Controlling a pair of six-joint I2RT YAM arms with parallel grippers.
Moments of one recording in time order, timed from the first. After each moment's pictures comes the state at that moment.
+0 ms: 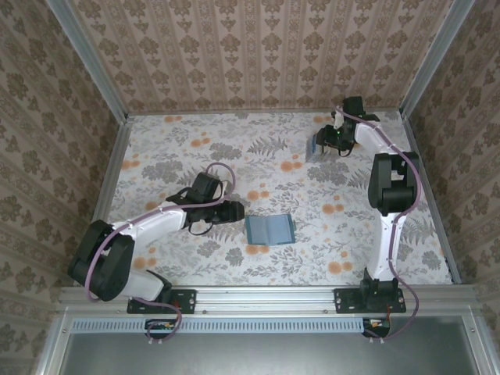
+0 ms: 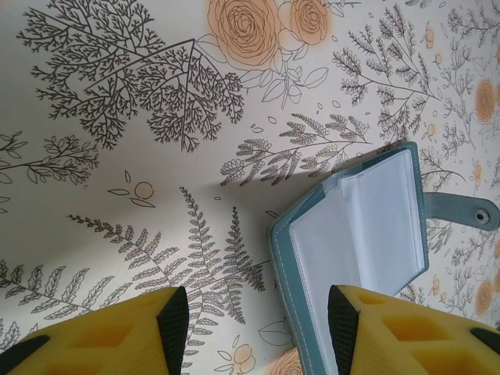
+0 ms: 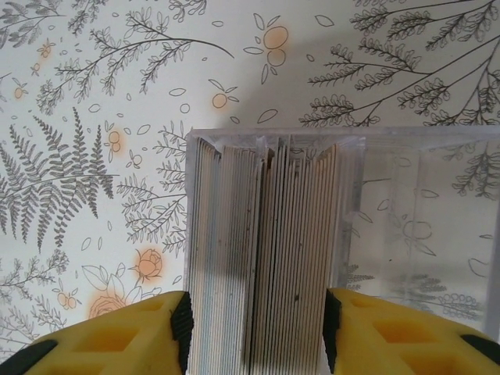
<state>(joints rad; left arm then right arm) -0.60 1.40 0.71 -0.27 0.37 -0.59 -0.01 2.19 1.80 -0.66 -0.31 0.23</state>
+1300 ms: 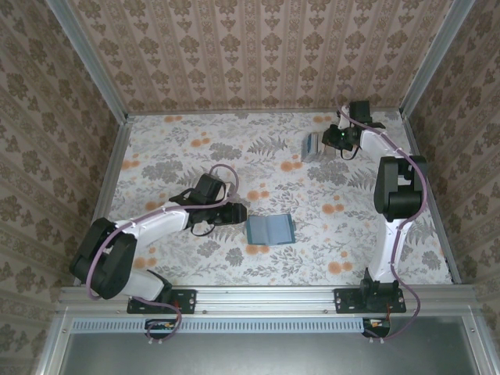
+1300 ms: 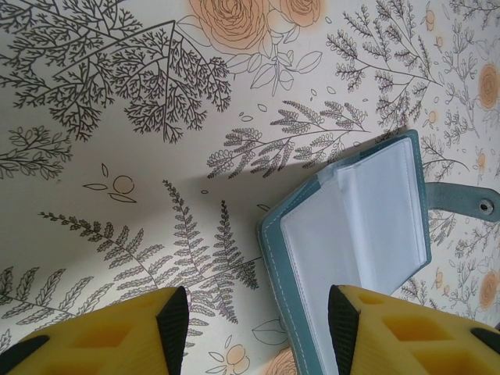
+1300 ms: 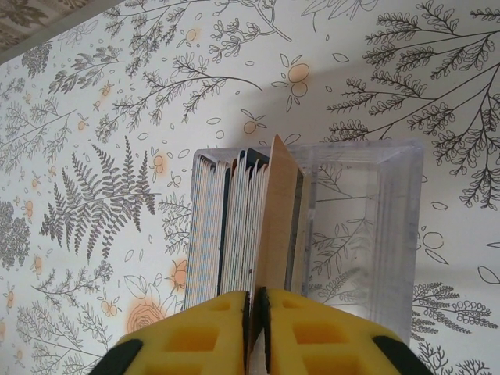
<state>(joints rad) -0.63 1.41 0.71 -0.26 0.37 -0.59 -0.04 2.09 1.62 -0.45 -0.38 0.29</state>
